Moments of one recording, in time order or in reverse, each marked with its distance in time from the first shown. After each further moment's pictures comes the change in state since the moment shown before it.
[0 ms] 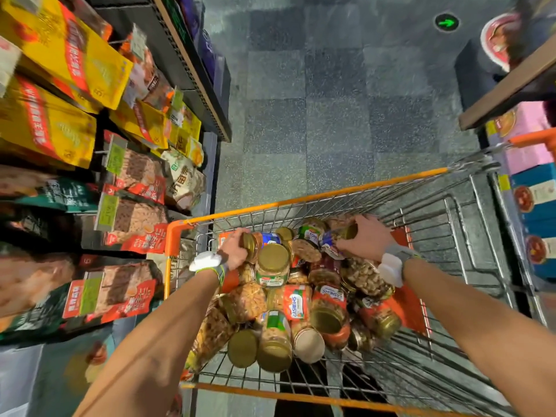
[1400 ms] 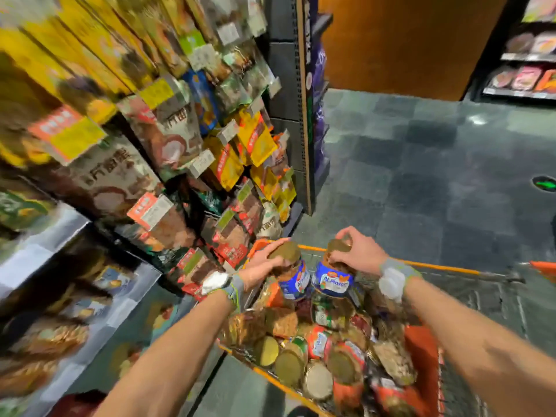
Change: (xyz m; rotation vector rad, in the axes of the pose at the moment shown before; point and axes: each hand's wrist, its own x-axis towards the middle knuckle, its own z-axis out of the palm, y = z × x) left_hand -0.242 0.054 -0.077 -0.429 0.246 0.217; right_hand -0.133 -0.137 -0.077 0.095 0.032 -0.548
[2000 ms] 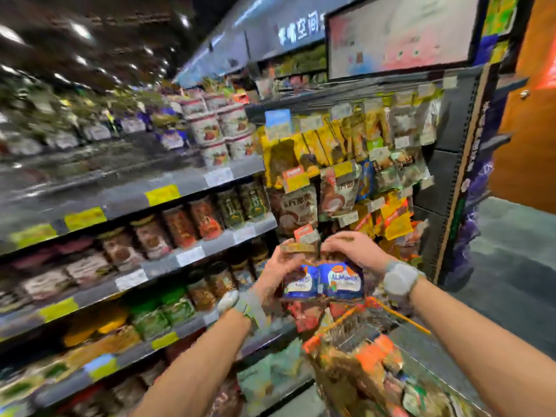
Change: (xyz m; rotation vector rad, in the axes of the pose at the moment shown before) left_hand -0.281 0.045 -0.077 -0.656 0.784 0.195; right_hand -0.145 -0.261 0.019 0.203 -0.315 -0.648
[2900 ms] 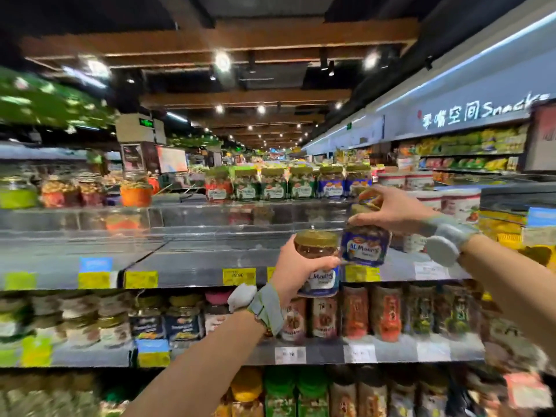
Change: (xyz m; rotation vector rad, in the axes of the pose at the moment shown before) left_hand -0.062 0.188 -0.389 0.220 0.542 0.448; right_hand 0.151 -0.406 0.249 -0.582 -0.041 -0.707
